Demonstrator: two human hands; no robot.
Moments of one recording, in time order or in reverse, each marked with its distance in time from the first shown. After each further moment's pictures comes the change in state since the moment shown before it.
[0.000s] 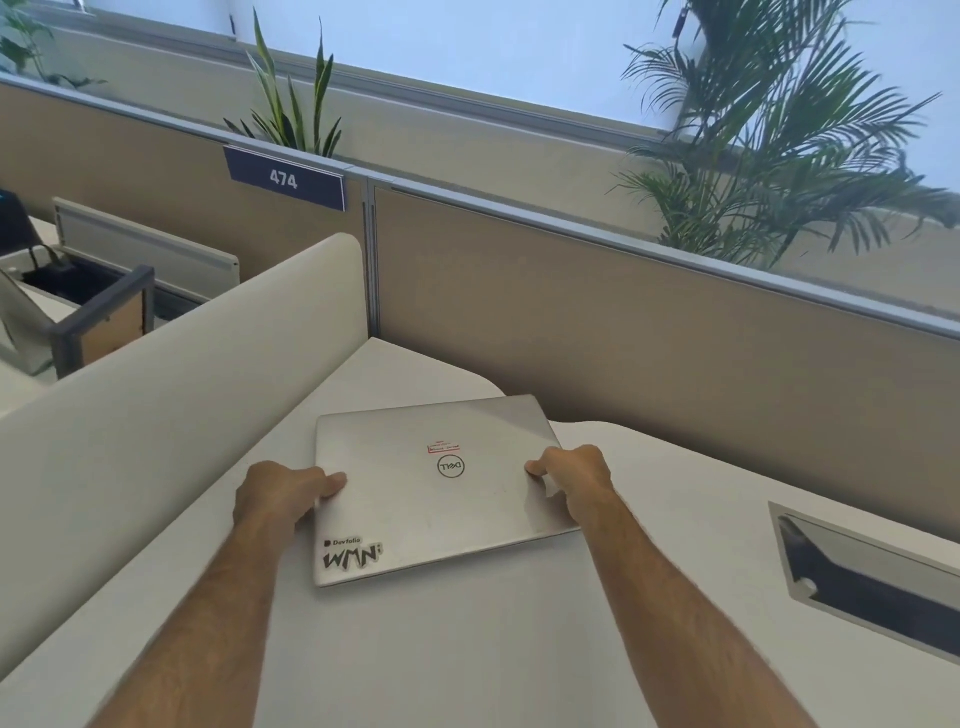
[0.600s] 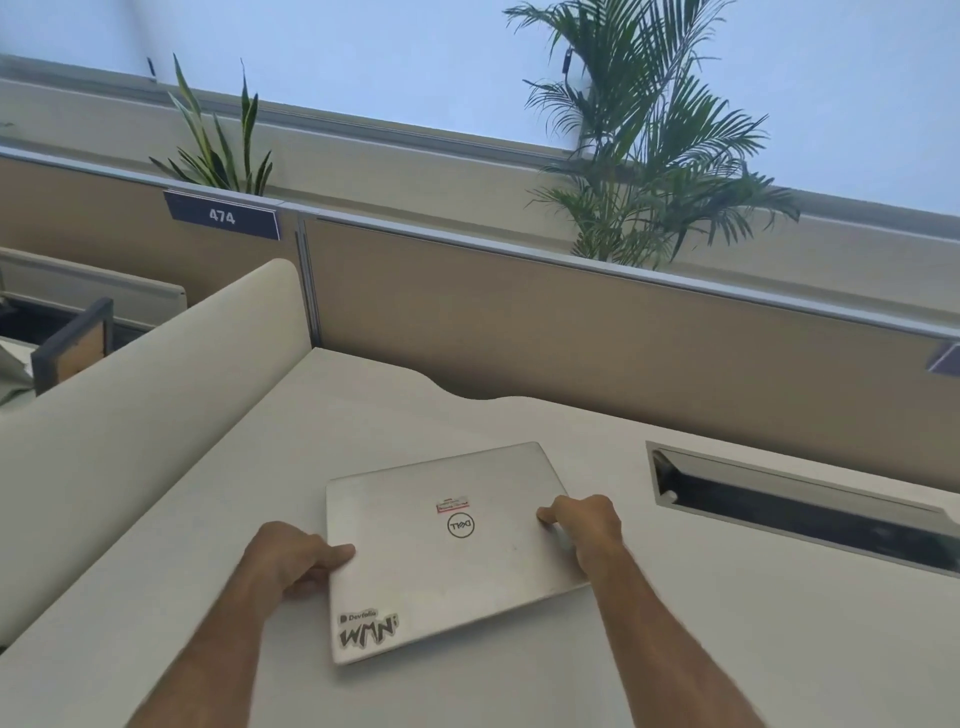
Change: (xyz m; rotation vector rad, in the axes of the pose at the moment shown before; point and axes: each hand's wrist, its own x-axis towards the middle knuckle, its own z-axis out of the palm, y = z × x) left_hand -0.142 -0.047 -0.004 0.081 -0.401 0.009; right_hand -0.103 0.116 -0.111 0.060 0.145 0.121
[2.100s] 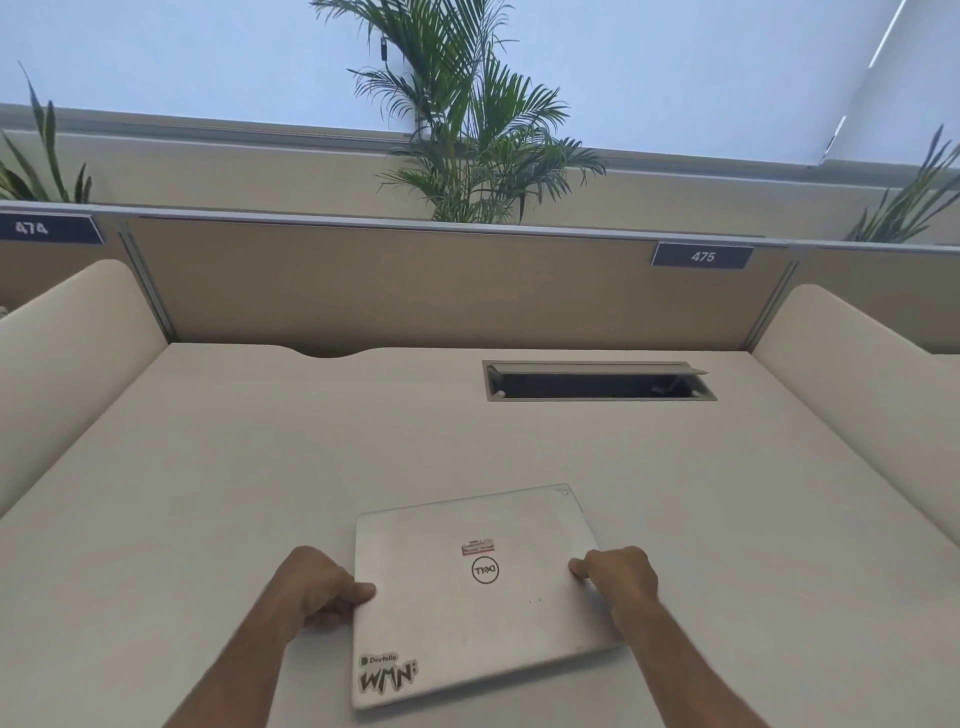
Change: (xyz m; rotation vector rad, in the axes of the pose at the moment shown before) left_hand -0.170 -0.085 0.129 0.334 -0.286 0.093; right_hand -0.113 0.261 -0.186 0.108 0.258 0.249
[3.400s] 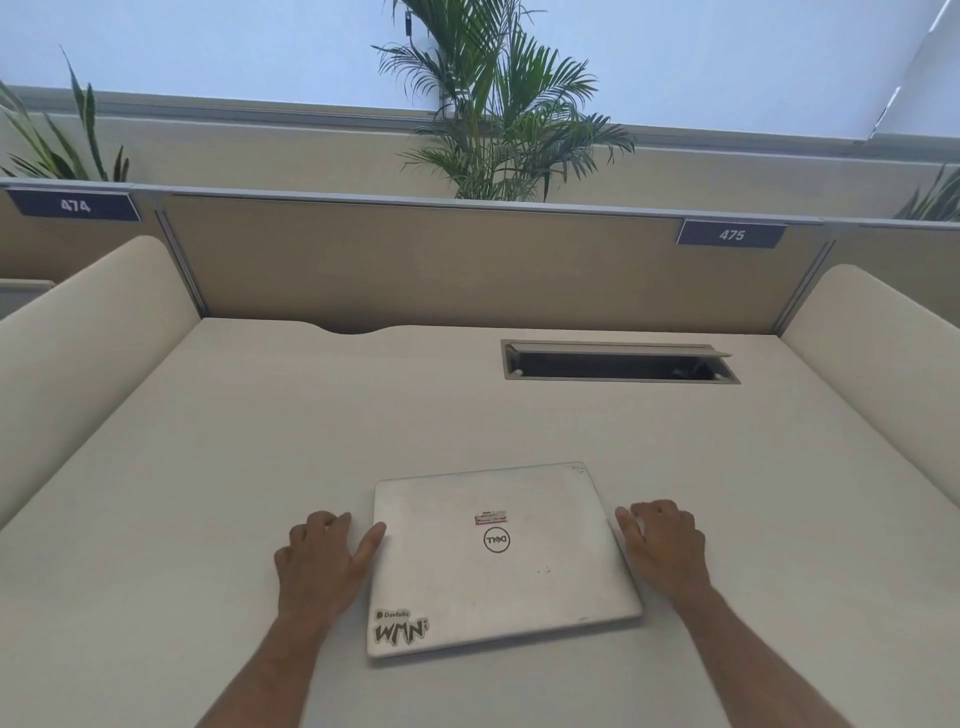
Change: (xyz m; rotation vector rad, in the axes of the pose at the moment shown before) left_hand 0.011 -0.052 0.024 0.685 0.553 0.406; right_hand 0.050 0.032 -0.031 -0.635 0.135 -0.607
